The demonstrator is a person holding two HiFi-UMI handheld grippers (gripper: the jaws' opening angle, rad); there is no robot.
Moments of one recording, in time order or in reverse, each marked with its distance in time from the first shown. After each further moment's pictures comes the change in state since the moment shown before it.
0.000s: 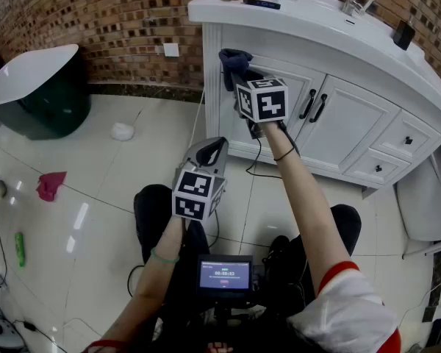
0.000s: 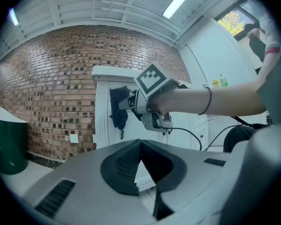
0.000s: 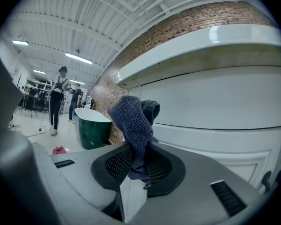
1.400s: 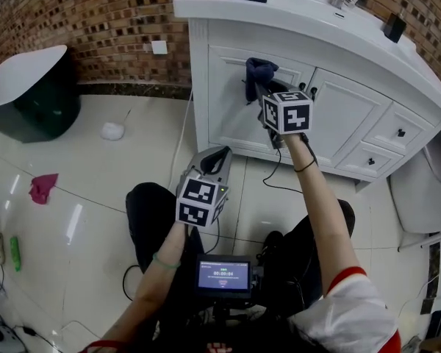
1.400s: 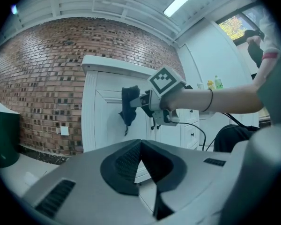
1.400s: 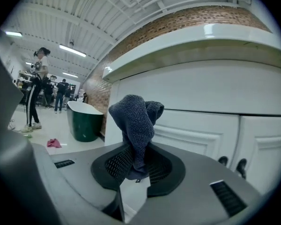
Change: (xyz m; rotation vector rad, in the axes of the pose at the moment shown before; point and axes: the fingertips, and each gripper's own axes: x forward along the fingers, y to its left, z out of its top) left arm 0.011 -0.044 -0.025 -0.030 0.044 -0.090; right arm -0.061 -0.073 -0.044 -0.001 0.064 -0.108
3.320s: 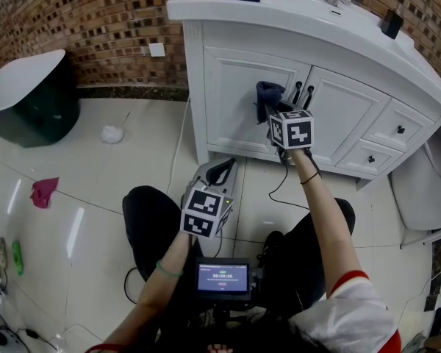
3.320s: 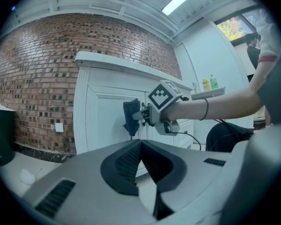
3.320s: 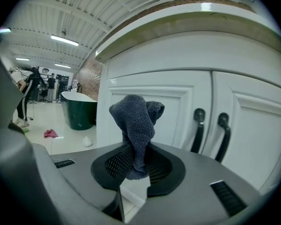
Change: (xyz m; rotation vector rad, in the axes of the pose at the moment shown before) left arm -0.001 -0.030 -0.012 0.007 0.022 -0.042; right arm -0.016 -0.035 -0.081 0.012 0.148 -0.062
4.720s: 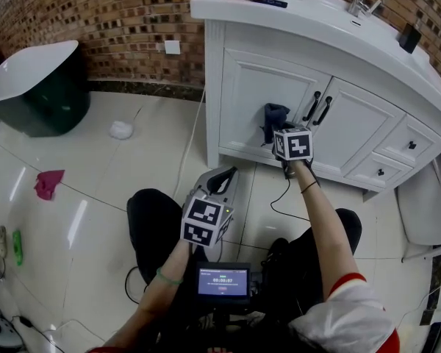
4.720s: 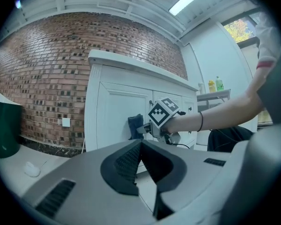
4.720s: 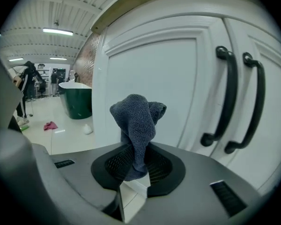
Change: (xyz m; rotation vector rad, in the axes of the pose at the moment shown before) left arm -0.020 0.030 -0.019 -0.062 0.018 0.038; right arm 0.052 0.015 -0.077 0.026 0.177 0.005
